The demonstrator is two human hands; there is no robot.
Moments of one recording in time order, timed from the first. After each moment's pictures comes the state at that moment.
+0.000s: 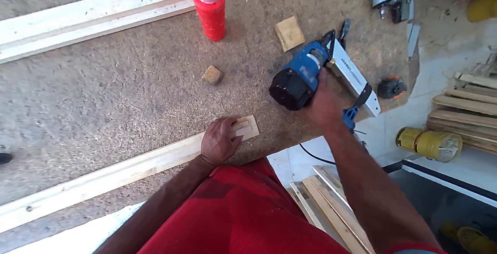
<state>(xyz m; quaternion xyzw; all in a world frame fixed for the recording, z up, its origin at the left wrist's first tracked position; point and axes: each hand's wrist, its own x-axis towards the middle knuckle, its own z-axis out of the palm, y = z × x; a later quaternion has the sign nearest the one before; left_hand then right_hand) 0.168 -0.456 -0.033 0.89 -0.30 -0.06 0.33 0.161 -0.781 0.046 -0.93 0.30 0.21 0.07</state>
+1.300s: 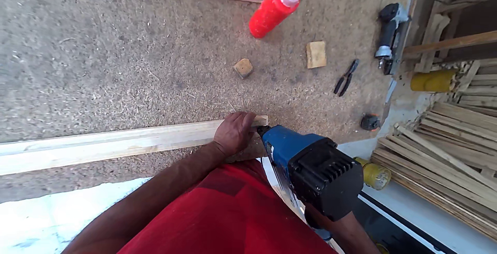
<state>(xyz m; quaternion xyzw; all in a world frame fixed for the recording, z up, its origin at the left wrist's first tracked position) 0.172 -0.448 -0.033 0.87 -0.32 -0.10 0.36 0.044 -0.643 0.189 -0.87 0.22 0.28 0.32</state>
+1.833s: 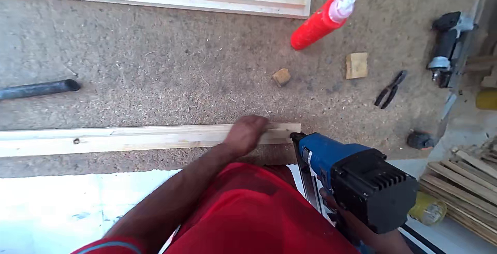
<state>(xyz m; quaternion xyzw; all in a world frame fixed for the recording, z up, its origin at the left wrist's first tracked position) 0.193 -0.377 -0.001 0.86 -0.28 -0.22 0.35 0.016 -0.666 0.155 -0.84 0.23 0.29 0.39</state>
